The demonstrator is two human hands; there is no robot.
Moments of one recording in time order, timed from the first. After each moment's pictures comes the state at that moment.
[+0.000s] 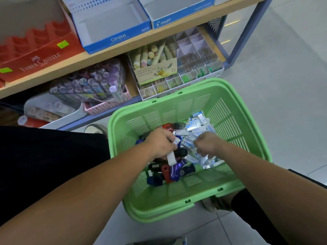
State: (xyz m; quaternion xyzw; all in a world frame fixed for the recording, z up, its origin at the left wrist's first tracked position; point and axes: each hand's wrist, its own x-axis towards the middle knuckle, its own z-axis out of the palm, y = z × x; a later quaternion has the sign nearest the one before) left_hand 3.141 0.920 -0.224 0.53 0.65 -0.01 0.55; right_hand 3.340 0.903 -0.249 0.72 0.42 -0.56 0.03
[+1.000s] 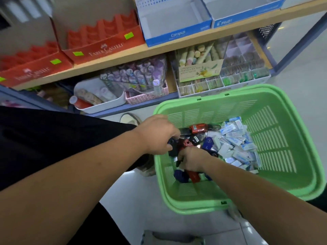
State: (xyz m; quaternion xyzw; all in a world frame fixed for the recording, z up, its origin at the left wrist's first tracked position) left_hand 3.022 0.926 -0.147 0.87 0.43 -0.17 0.17; right_hand 3.198 0.886 -0.280 0.50 0.71 -0.45 0.20
